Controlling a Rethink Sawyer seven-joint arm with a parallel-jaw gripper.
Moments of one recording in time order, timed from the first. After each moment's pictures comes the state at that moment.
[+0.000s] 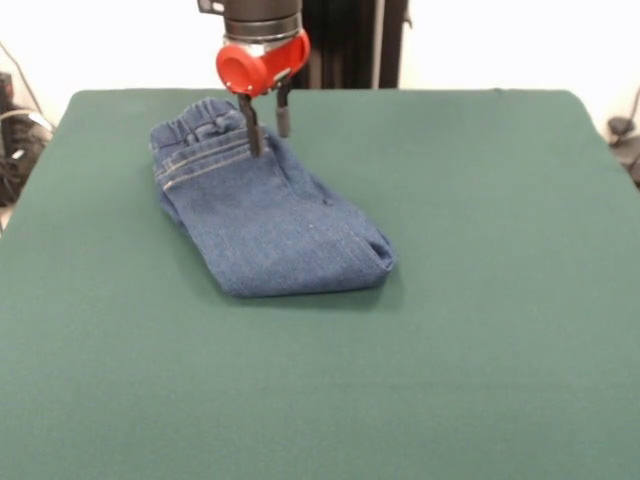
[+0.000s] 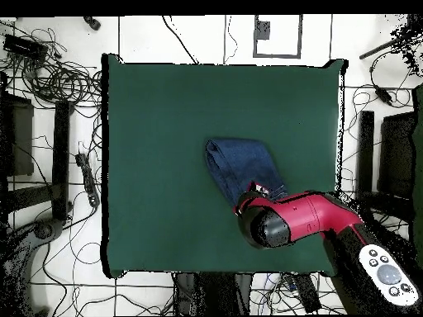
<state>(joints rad) -0.79 -0.72 0.60 1.95 -0.84 0.46 1.05</state>
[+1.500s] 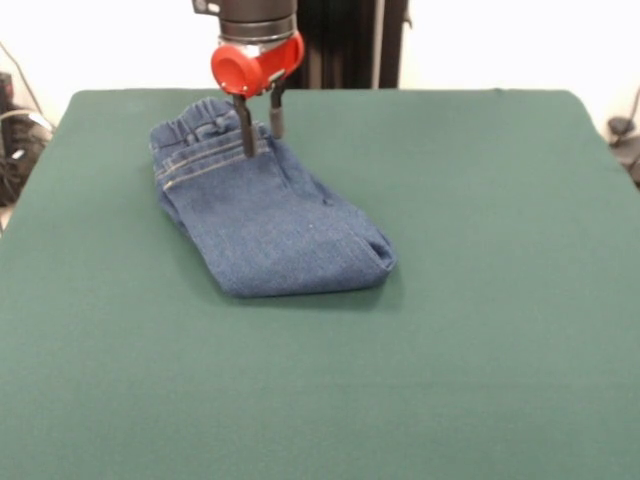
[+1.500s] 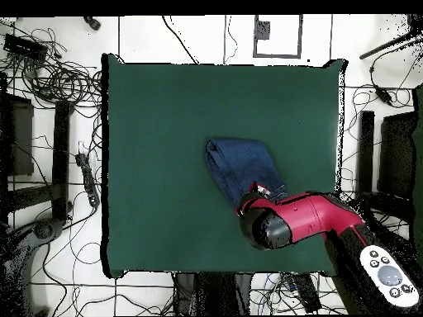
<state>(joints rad) -0.80 -0.72 0.60 1.95 -0.87 0.46 1.05</state>
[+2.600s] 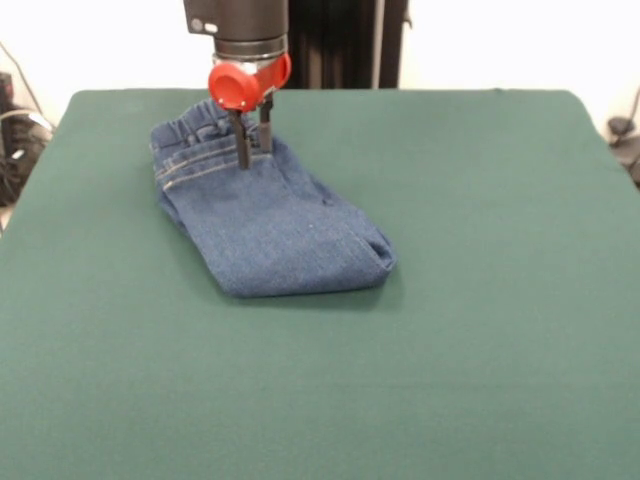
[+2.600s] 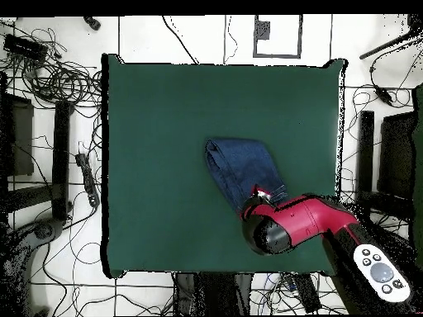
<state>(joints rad) -0.81 -0.66 0.59 1.95 -1.04 0.41 1.05</state>
